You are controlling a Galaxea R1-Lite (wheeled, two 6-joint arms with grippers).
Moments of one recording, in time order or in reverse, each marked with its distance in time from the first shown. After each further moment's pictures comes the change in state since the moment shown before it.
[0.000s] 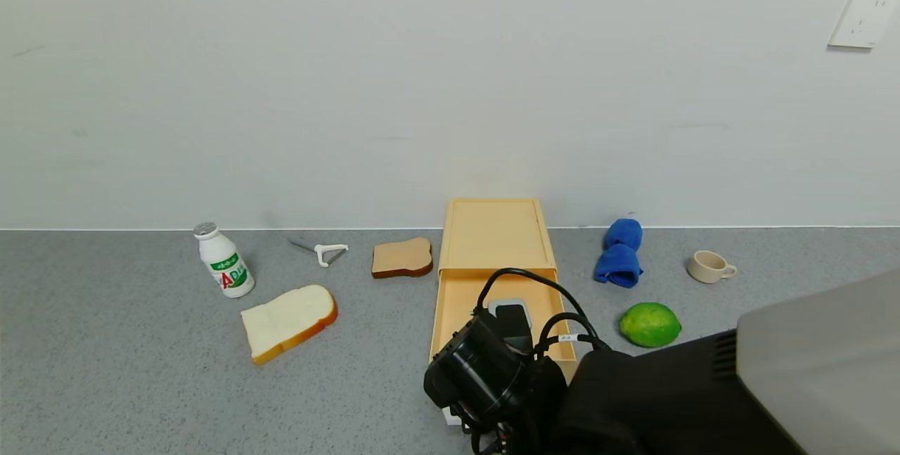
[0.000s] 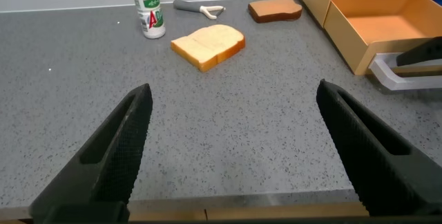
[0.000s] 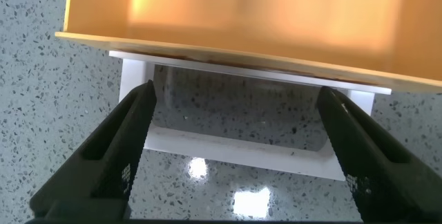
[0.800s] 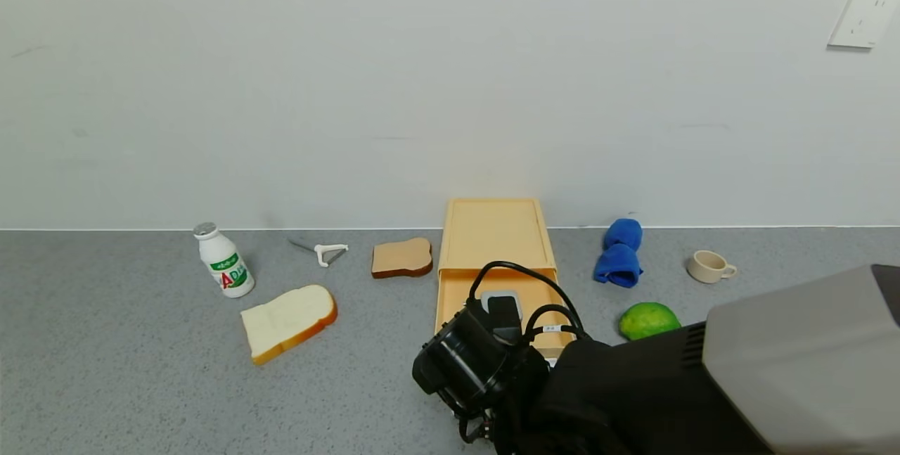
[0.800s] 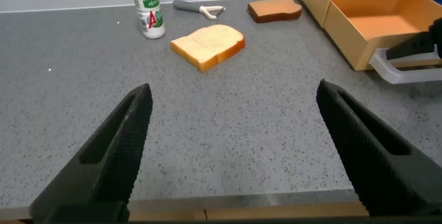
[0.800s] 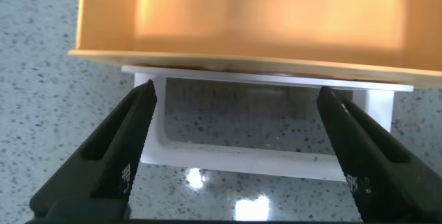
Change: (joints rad) left arm 0.000 0.000 0.000 0.000 0.000 0.000; right arm -0.015 0.046 -0.081 0.019 -0.041 -0.001
